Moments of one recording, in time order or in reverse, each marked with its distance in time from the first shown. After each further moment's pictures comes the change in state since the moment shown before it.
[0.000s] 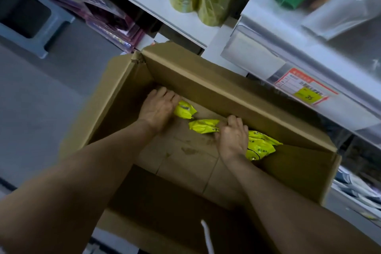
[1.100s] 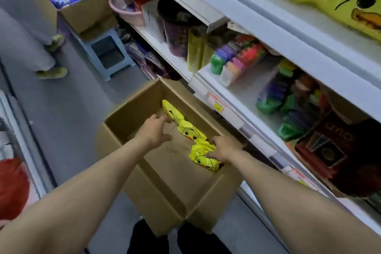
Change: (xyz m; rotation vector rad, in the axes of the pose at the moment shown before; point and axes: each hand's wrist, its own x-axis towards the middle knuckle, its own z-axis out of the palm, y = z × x) left_hand -0.175 0.158 -0.222 -0.679 -0.025 -0.630; right_hand -0.087 0.128 -0.211 0.066 -0.456 -0.427
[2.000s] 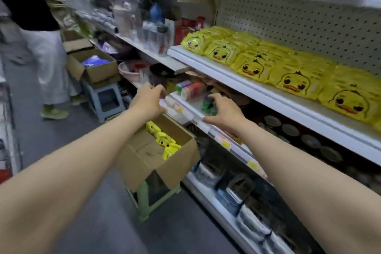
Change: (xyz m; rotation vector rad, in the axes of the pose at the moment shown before) left_hand -0.358 0.166 -0.035 0.048 0.586 0.174; right_hand -0.413 0.049 -0.041 -0.011 0.735 -0.247
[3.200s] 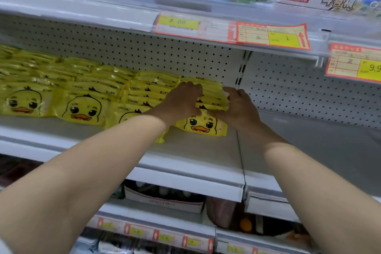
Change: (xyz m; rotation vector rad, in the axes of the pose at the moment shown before) left_hand -0.069 0.752 0.166 -0.112 -0.144 0.957; right_hand -0.306 0.542 -0.306 -0.092 0.564 0.591
